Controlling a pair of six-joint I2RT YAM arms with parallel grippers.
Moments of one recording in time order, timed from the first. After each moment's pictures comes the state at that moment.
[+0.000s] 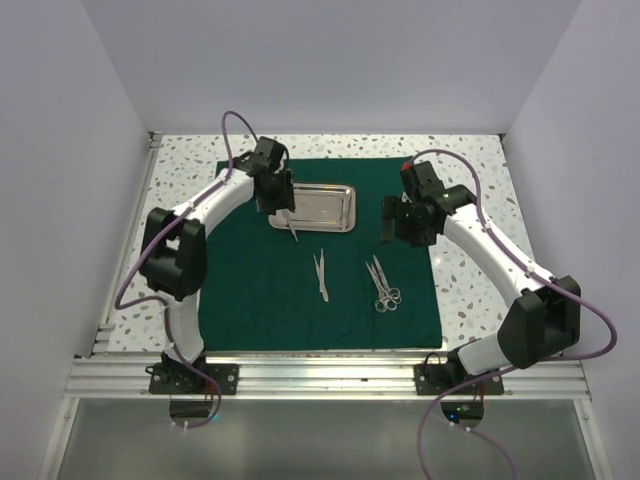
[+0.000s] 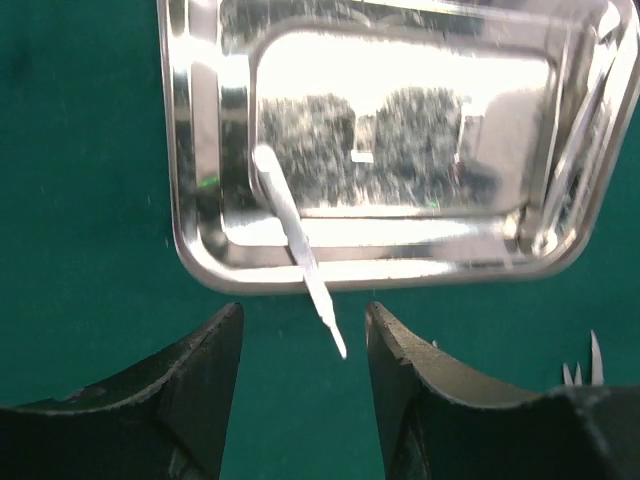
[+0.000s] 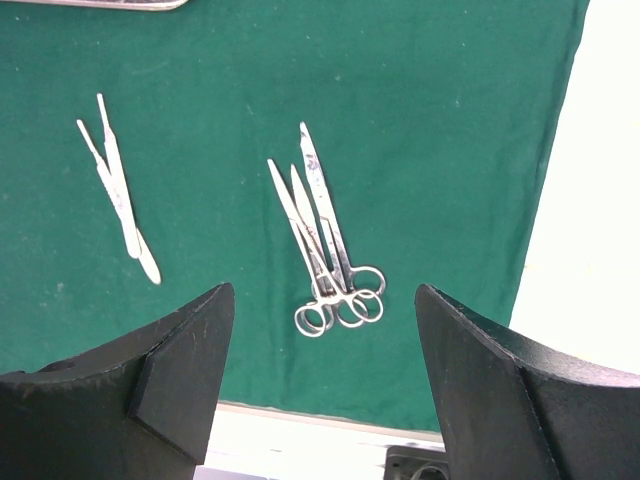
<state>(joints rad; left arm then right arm) -0.38 1.93 1.56 -0.67 0.02 -0.48 0.39 1.46 1.27 -0.91 0.03 0.43</state>
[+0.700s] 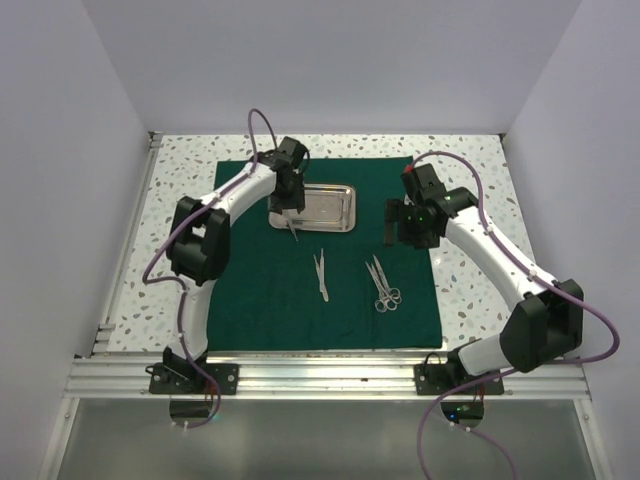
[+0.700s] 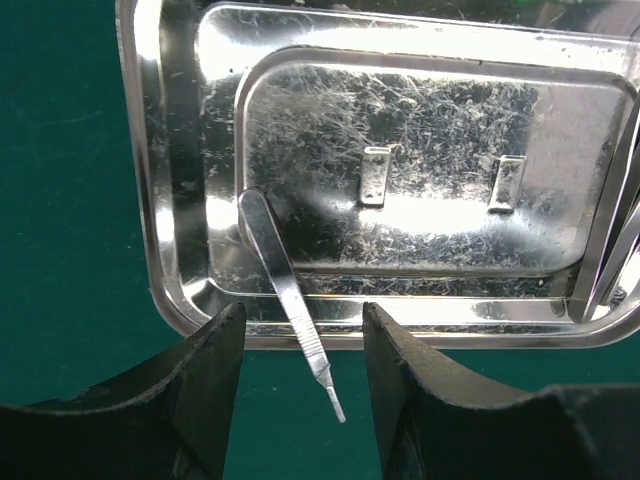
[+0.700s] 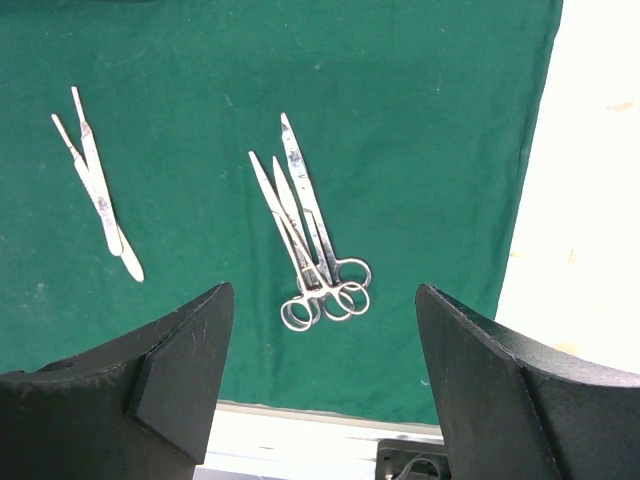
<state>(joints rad) -0.44 2.16 1.80 -0.79 -0.13 -0.48 0.39 1.43 1.24 -0.92 0.06 0.43</state>
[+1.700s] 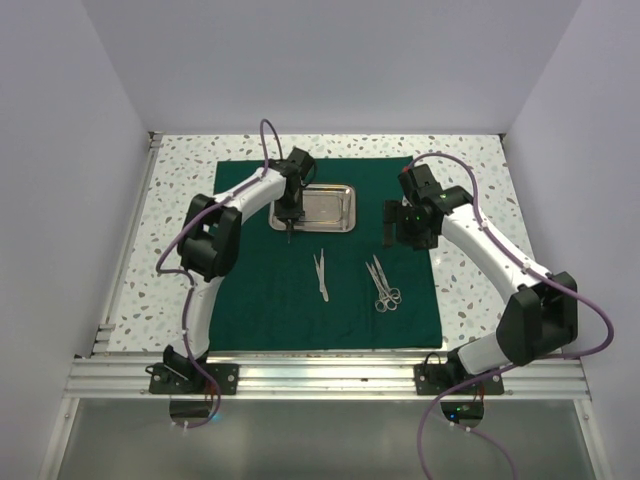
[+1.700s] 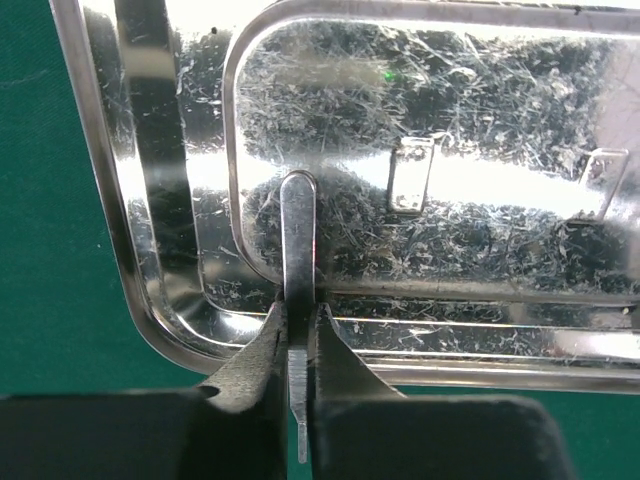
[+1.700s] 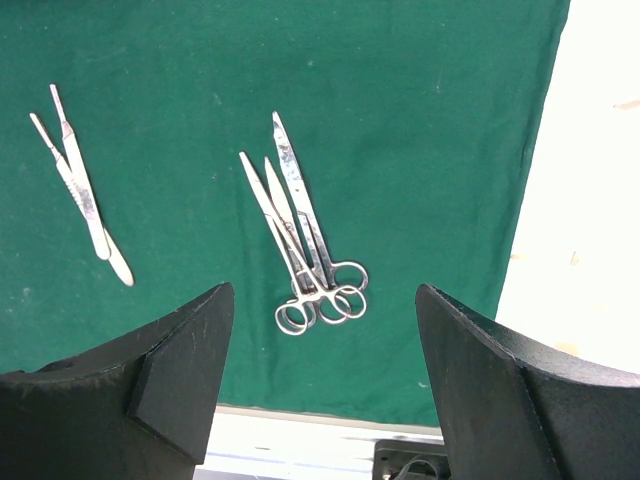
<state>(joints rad) -0.47 2.25 1.82 -0.84 -0.18 -0.49 0.39 1.47 1.24 -0.92 0.06 0.42</state>
